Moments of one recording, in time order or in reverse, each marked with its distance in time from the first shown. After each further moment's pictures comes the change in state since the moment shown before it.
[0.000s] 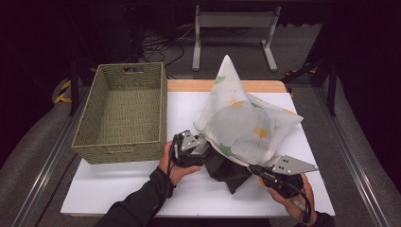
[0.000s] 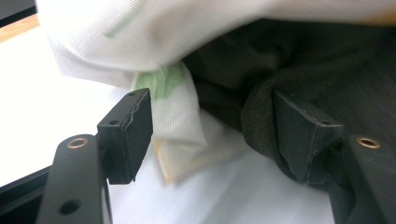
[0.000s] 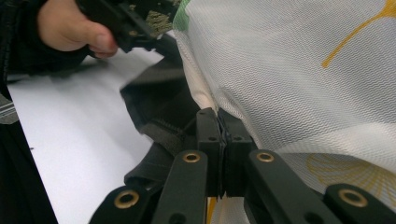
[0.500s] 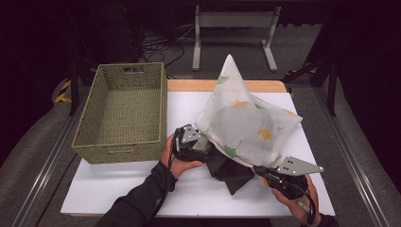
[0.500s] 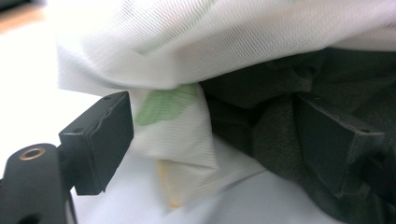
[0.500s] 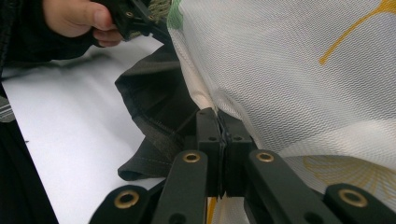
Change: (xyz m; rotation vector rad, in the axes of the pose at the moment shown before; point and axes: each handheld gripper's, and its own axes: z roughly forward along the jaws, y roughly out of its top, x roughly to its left) left arm 0.012 0.005 0.013 0.011 -0.144 -0.041; right arm -0.004 -0.007 -0.006 0.008 -0.012 0.018
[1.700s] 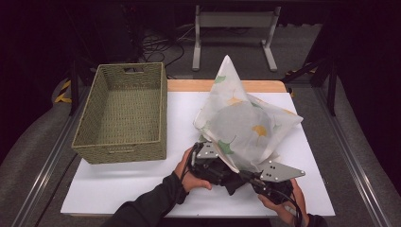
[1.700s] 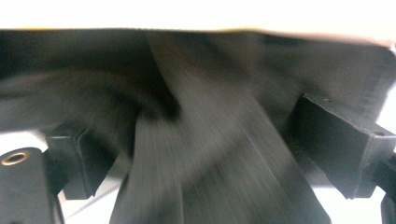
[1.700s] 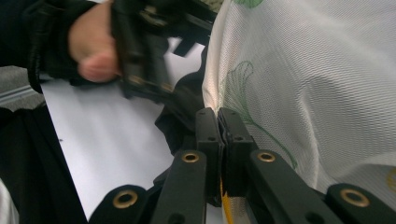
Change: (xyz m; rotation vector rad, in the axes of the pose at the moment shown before) left arm -0.053 -0.001 0.026 0.029 -0.178 0.099; right arm 0.030 0.011 0.020 0.023 0.067 -0.090
